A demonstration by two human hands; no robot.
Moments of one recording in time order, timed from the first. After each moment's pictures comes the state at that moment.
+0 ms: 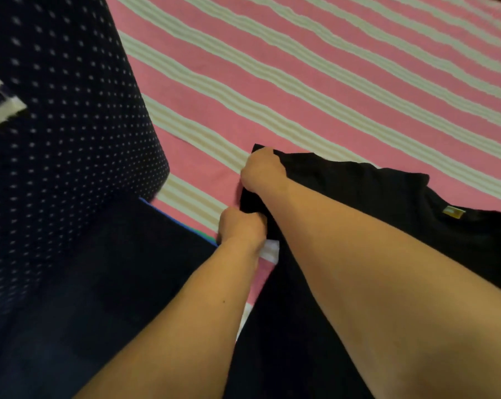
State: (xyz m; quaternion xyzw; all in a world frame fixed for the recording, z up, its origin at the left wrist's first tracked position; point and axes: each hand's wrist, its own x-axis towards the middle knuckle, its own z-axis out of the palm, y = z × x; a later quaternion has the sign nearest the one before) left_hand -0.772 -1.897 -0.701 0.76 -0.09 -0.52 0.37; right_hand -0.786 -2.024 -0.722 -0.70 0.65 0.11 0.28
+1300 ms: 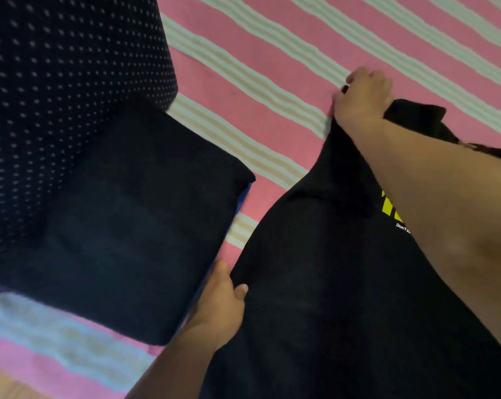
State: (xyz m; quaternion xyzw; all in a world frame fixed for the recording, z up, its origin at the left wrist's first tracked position) left_hand -0.792 -1.670 -0.709 0.79 -0.30 -0.53 0.08; right_hand -0.923 -2.045 -0.718 -0.69 0.72 -0.07 0.08
